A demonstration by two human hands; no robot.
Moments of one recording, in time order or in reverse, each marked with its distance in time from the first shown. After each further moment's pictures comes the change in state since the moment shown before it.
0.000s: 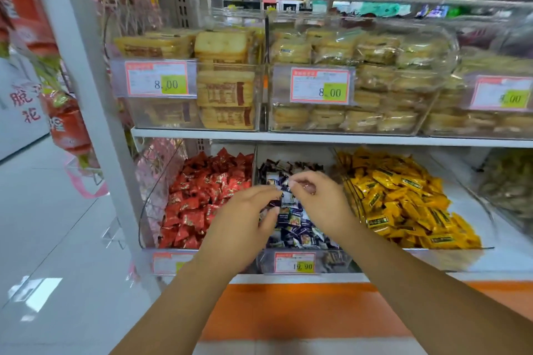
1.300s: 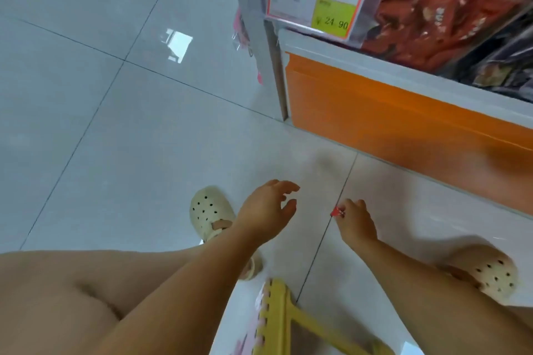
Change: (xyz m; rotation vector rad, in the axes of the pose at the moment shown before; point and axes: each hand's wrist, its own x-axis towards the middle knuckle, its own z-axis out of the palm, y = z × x) left_hand -0.288 -0.131 0.152 -0.171 -0.504 -0.964; right_hand -0.271 0.243 0.293 -0.439 -0.927 0.498
